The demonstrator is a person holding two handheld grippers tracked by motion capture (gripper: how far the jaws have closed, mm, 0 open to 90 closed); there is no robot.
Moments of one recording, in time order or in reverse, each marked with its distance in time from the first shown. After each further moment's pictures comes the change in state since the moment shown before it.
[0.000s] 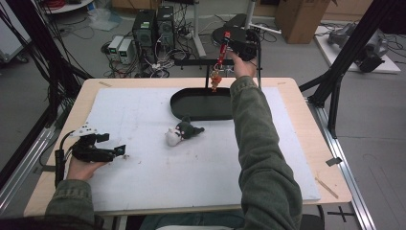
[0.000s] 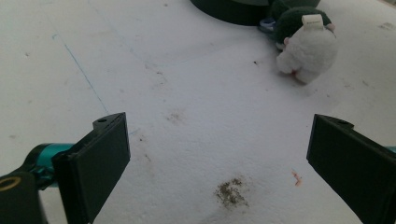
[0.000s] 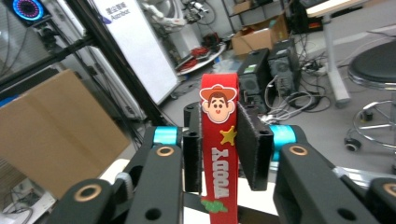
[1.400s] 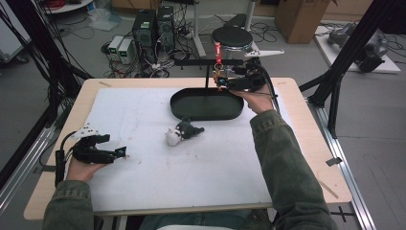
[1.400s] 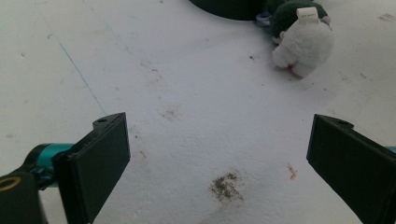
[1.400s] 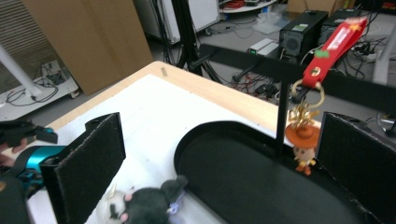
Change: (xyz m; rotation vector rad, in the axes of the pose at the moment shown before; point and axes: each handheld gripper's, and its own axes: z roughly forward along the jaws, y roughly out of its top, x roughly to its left) left arm -0.005 0.000 -0.001 0.022 0.000 0.025; right arm 0.046 -0.055 -0.089 0.248 0.138 -0.328
